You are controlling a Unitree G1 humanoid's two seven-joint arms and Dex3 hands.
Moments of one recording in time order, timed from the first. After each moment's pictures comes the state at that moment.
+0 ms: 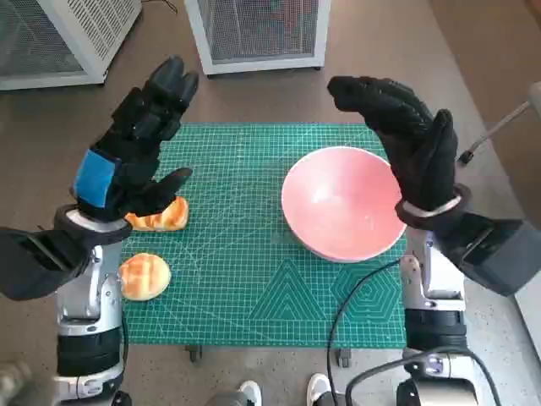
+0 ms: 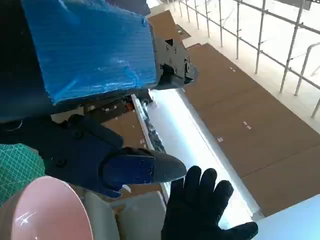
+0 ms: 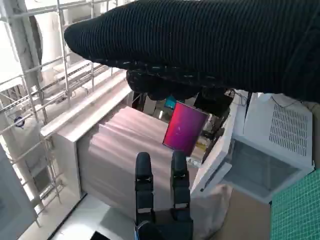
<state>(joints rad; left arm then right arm) -0.46 0.31 0.19 -0.02 -0.31 -0.19 -0.43 -0.70 -0.12 -0.11 0.36 0.32 -0.52 0.56</state>
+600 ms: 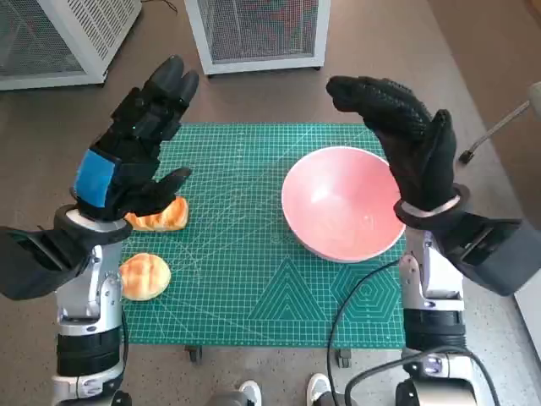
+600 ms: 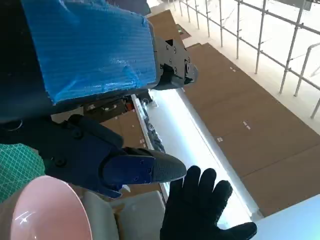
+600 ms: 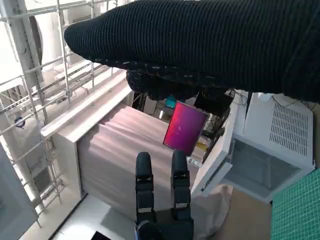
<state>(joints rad) -0.46 0.31 0.19 -0.02 -0.32 -0.18 -0.43 -0.70 -0.11 -0.11 0.36 0.32 -0.52 0.56</state>
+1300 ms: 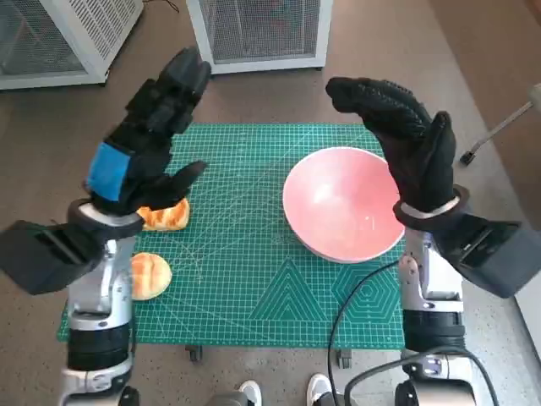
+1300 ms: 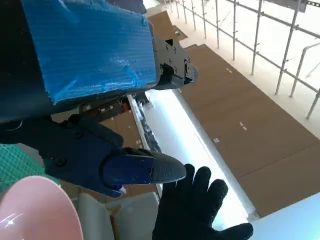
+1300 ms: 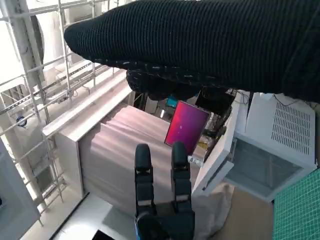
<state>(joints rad) -0.52 0.26 0.13 0.00 -0.22 -0.22 -0.34 -0.69 -0.12 -0.12 0.35 0.32 -0.52 0.55</state>
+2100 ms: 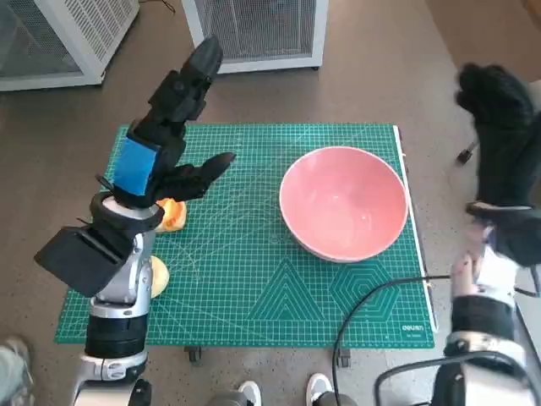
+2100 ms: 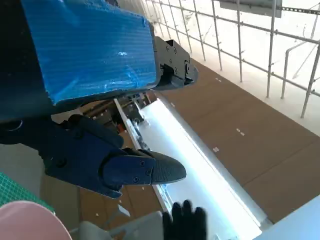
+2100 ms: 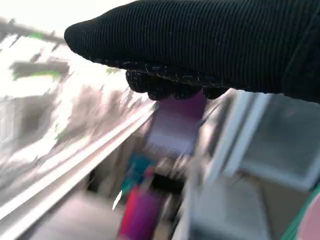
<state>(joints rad) -0.56 0.23 0.09 0.08 -0.11 -0.34 -0.26 -0.83 -0.34 -0.32 1.02 0.20 -0.75 0.26</state>
